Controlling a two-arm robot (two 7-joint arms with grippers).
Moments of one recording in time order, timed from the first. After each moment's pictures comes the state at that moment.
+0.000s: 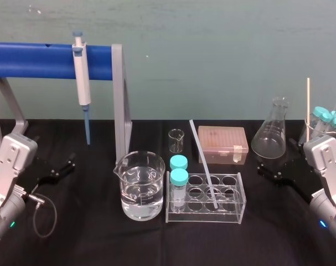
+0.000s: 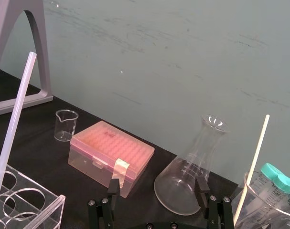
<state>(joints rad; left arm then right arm) -0.20 0.60 0.45 -1.41 -0.25 -0.12 0.03 0.20 0.60 -0.45 -1.41 0.25 -0.12 -0.03</state>
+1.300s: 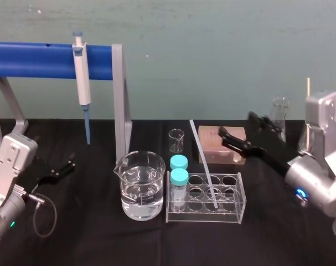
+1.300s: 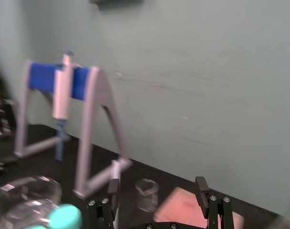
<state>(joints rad) -0.20 0.60 0.45 -1.41 -0.25 -0.12 0.03 0.27 0.51 -0.38 -1.51 0.51 -0.01 0.26</state>
